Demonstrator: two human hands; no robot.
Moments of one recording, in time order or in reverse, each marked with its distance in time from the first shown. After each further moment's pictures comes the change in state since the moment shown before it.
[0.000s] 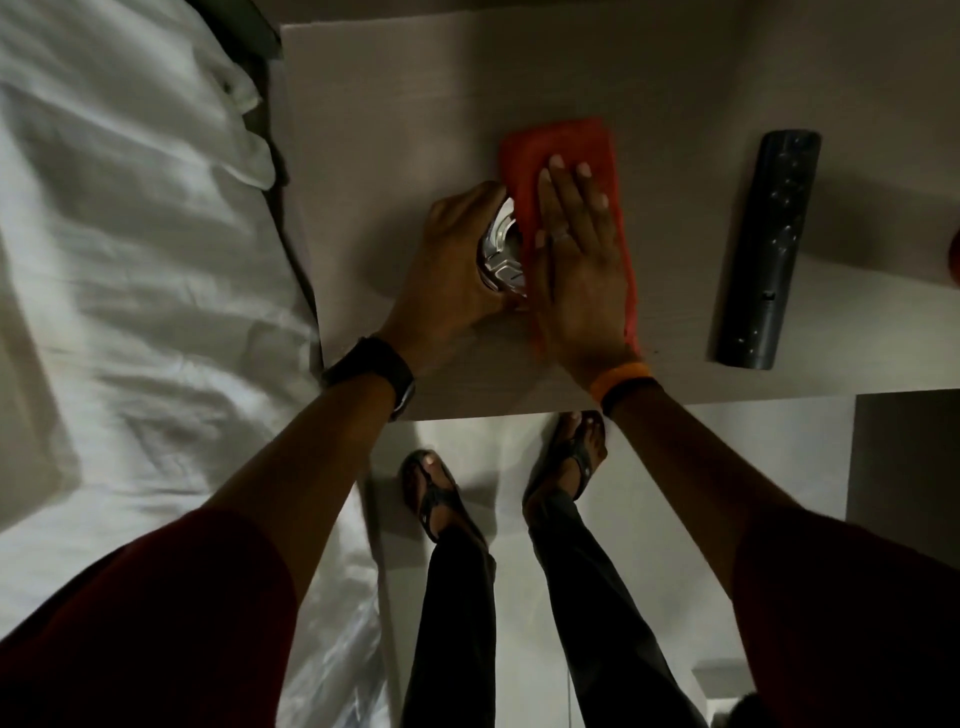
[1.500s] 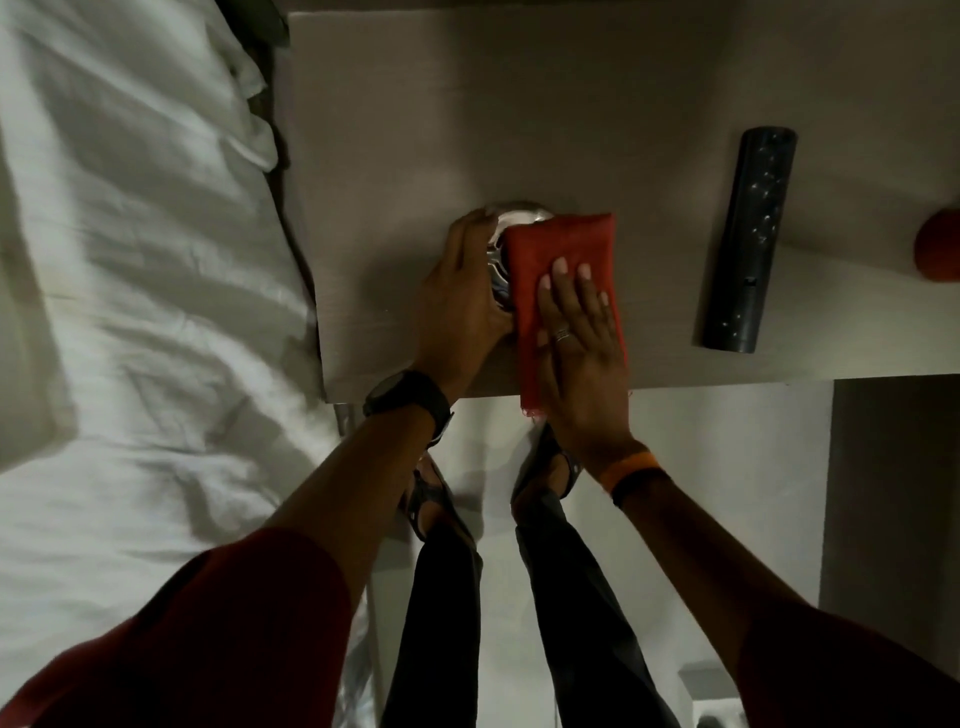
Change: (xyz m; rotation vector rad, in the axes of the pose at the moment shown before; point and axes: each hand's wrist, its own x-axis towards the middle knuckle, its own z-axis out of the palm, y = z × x) left_hand -0.050 0.033 0.019 -0.031 0.028 -0.301; right_hand -0.105 -0.006 -0.009 0.000 -0.103 0.008
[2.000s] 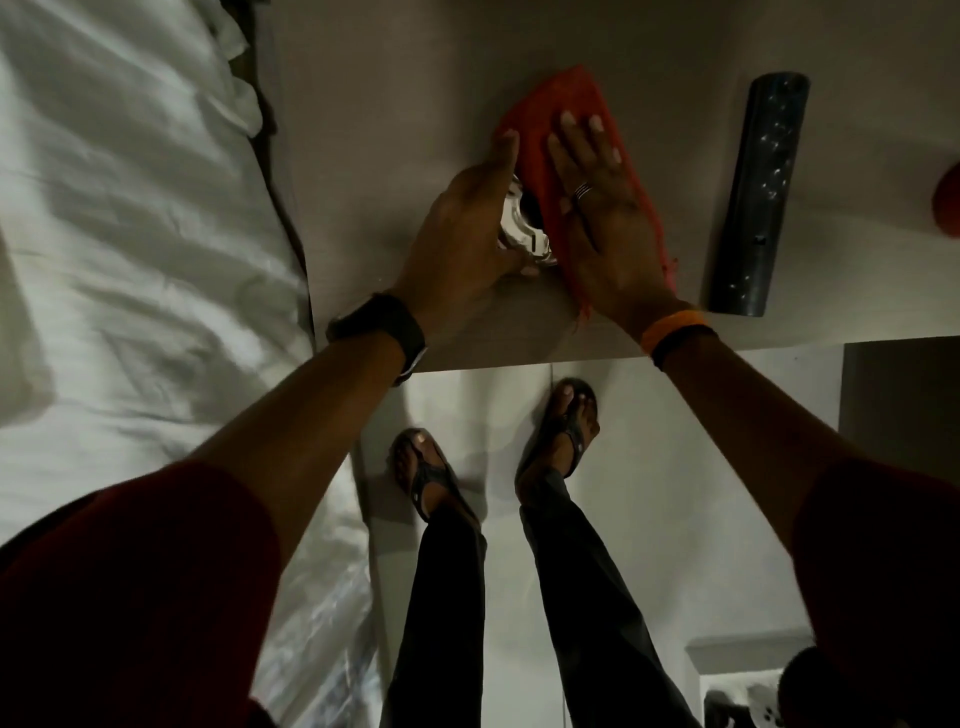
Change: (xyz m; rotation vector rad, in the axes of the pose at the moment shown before) left_hand 0.025 0.001 -0.019 0.065 -0.226 0.108; right_hand 0.092 0.035 -0.024 0.060 -0.043 -0.119
